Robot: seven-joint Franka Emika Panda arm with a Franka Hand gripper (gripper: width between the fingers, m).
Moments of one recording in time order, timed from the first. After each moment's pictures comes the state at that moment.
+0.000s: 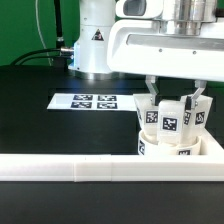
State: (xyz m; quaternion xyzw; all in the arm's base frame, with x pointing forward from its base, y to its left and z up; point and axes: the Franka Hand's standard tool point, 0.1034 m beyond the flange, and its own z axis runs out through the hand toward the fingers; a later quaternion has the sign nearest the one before) arm 0.626 0.081 0.088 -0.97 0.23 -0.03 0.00
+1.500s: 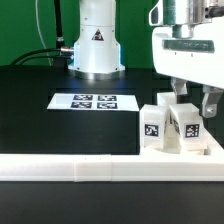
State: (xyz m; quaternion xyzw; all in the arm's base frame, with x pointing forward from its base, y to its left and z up) arm 0.633 0.109 0.088 -0.78 0.62 -0.02 0.07
